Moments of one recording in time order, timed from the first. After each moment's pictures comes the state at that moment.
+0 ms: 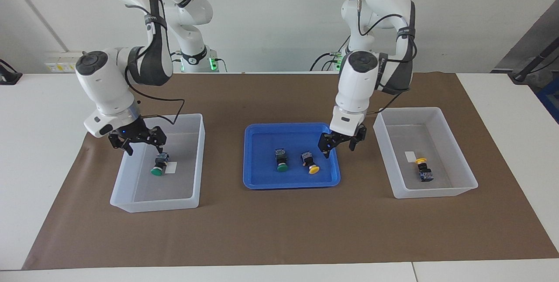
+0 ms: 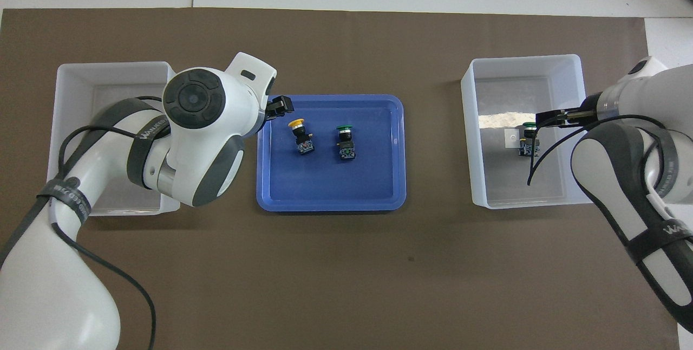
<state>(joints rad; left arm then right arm) -0.40 0.32 -0.08 -1.81 0.11 2.31 -0.80 -0.03 0.13 -0.03 -1.94 0.03 2.22 -0.10</state>
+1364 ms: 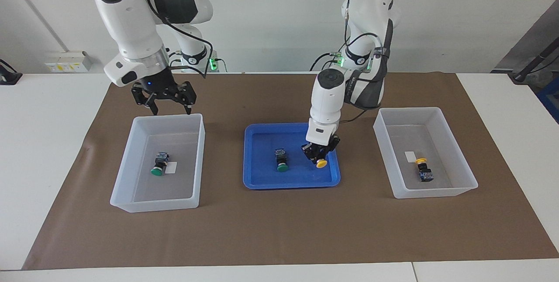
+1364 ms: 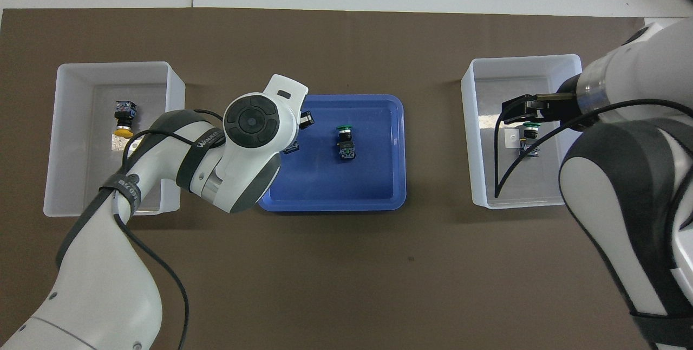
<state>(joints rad) -0.45 0.34 -0.05 -1.83 0.16 2.34 -0.95 0.19 0.08 -0.01 -1.68 0.01 1.85 0.22</state>
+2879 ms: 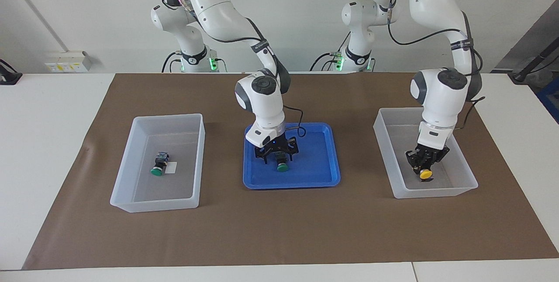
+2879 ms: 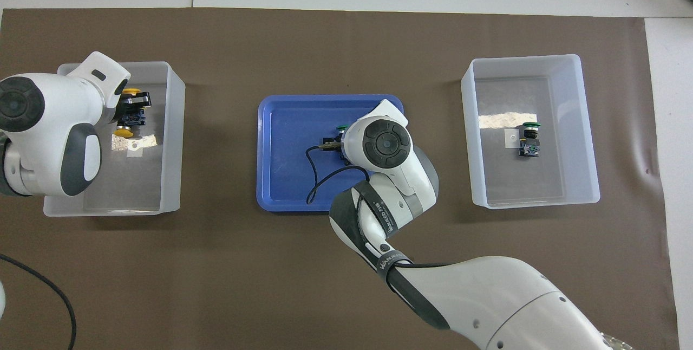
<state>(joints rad) 0.03 0.30 -0.05 -2.01 0.17 2.60 -0.24 0.56 0.54 -0.01 -1.76 0.01 2.52 0.54</state>
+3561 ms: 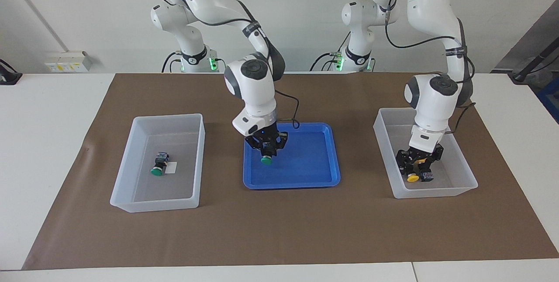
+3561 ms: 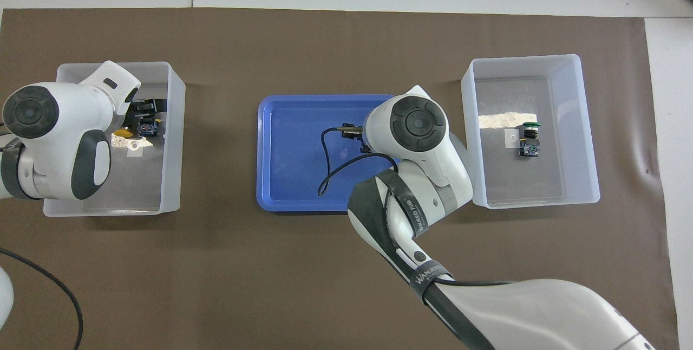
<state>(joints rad) 0.03 0.29 -0.05 -2.01 0.17 2.60 -0.22 0.50 0.34 -0.02 -1.75 0.00 2.26 0.63</state>
